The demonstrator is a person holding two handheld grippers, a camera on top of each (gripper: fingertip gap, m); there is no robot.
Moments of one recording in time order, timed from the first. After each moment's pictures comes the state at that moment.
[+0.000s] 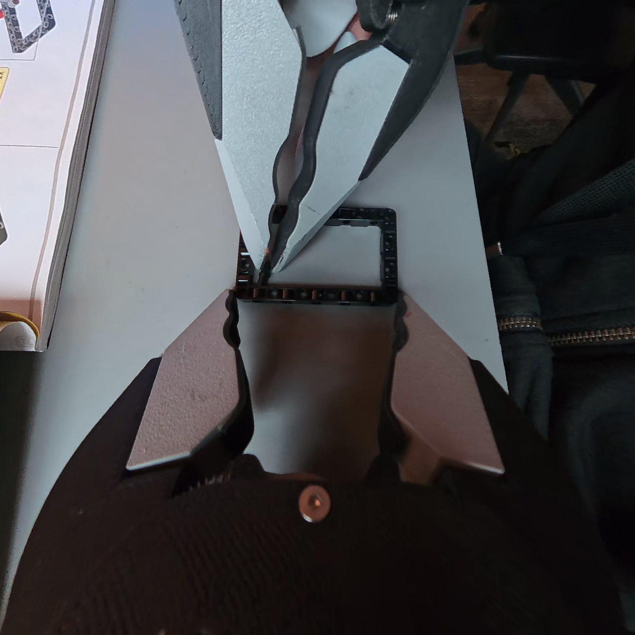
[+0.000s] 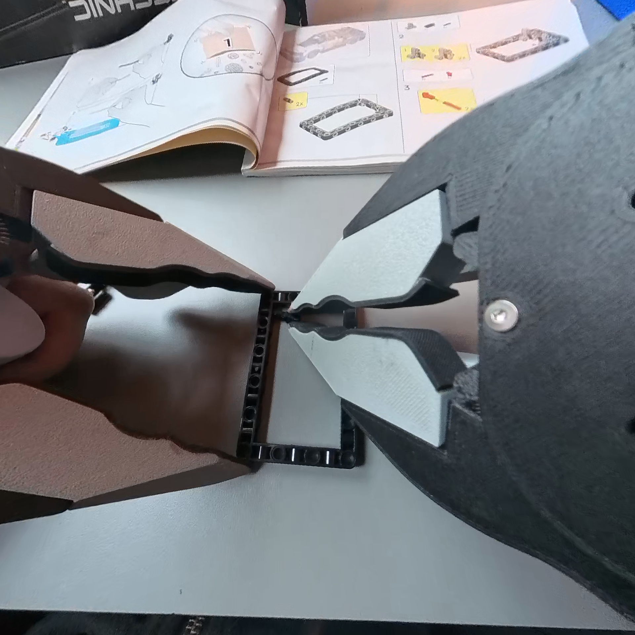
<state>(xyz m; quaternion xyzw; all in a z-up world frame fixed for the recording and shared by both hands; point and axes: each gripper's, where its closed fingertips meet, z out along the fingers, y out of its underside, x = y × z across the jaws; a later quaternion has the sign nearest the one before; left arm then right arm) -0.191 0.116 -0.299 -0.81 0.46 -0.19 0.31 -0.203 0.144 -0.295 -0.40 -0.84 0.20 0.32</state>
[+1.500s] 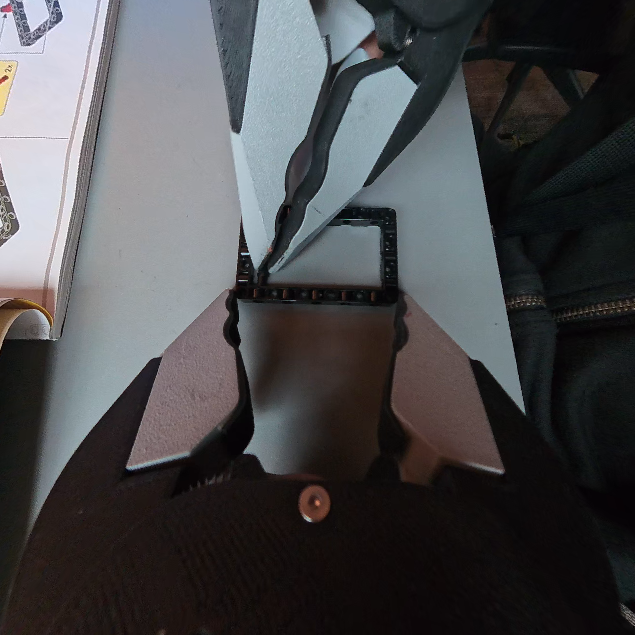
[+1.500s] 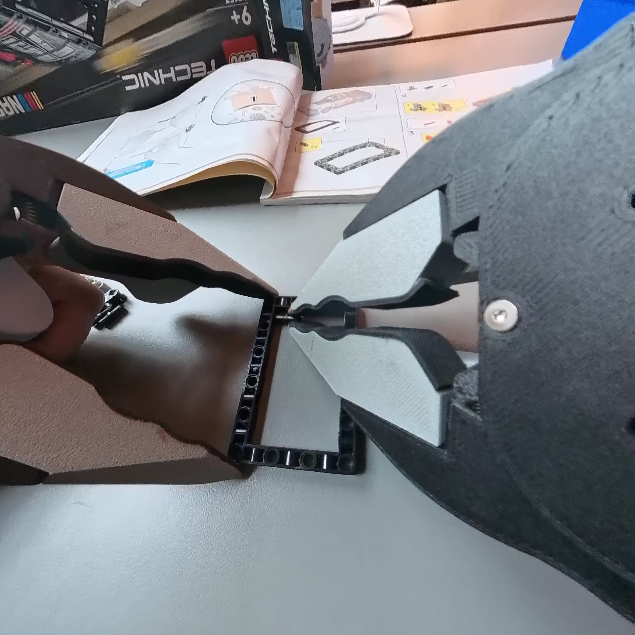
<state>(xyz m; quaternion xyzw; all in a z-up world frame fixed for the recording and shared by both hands) -0.201 0.117 -0.299 -0.81 0.46 -0.19 0.31 -0.213 0.146 -0.293 -0.37 -0.83 0.17 0.38</state>
